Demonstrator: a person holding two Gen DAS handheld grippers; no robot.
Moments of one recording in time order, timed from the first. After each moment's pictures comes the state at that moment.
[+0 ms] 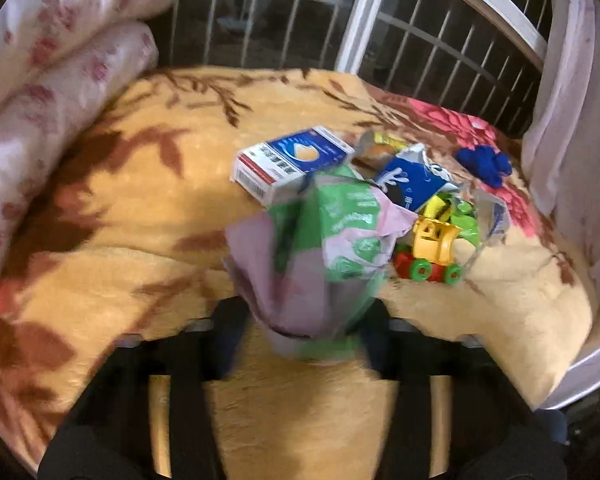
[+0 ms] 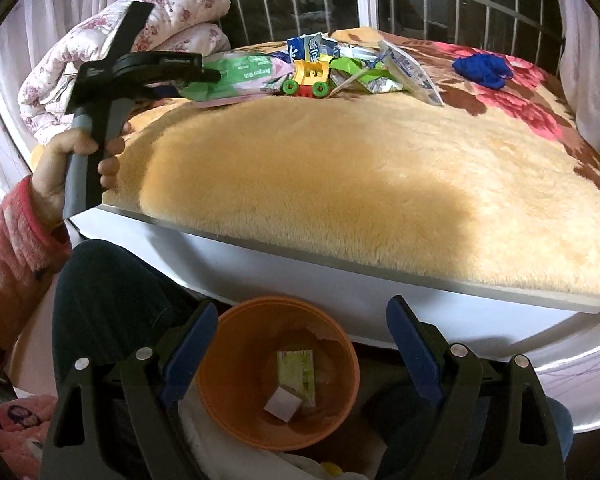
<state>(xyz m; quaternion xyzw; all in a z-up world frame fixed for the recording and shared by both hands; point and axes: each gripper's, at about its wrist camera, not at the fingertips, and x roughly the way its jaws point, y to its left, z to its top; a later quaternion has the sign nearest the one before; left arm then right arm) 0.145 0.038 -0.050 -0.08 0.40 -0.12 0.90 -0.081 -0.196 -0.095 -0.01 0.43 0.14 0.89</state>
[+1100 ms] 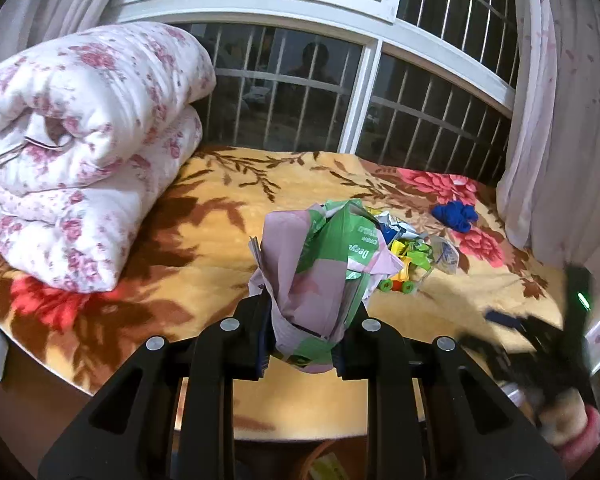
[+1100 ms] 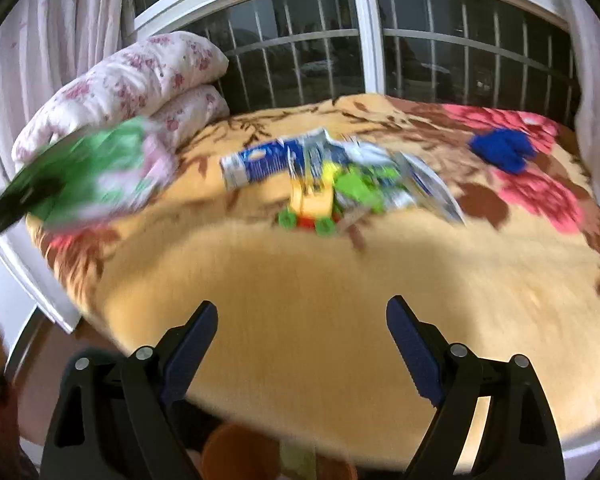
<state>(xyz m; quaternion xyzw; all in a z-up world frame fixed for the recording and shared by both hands) 0.011 0.084 0.038 -0.07 0.28 -0.08 0.95 0.045 -0.165 -0.037 0.02 0.35 0.15 0.93</state>
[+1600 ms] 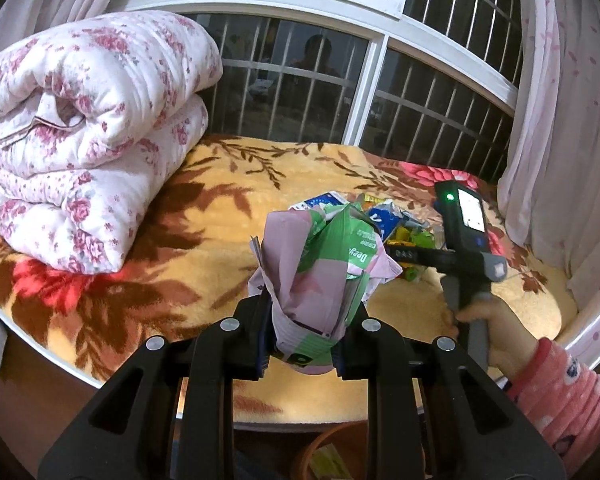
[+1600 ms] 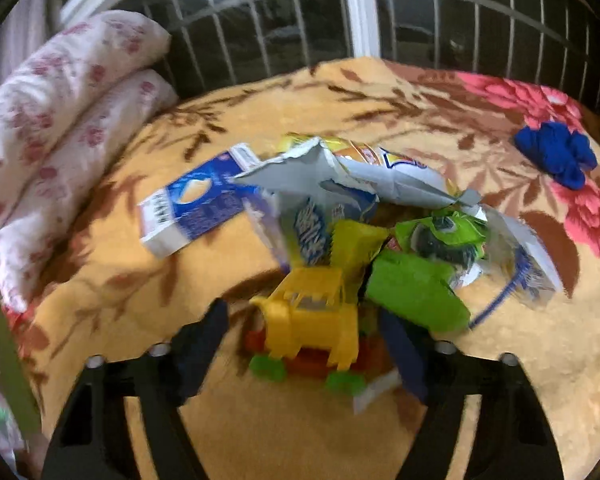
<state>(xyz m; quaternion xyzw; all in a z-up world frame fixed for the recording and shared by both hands) 0.004 0.095 0.027 -0.09 0.29 -0.09 0.95 0.195 -0.121 -0.063 0.04 0.43 0.09 0.90</state>
